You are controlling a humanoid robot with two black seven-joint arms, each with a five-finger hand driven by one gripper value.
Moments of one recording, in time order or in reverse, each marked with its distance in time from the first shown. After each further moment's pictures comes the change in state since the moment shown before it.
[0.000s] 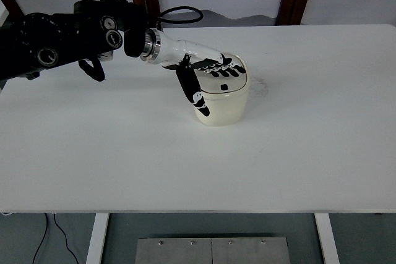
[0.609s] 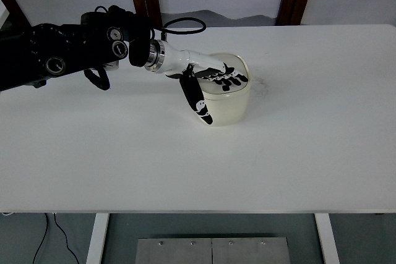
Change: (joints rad) left arm 0.037 -0.023 0.002 0.000 -0.002 0.002 -0.001; right arm 0.000 0.000 0.000 0.000 0.000 0.000 0.000
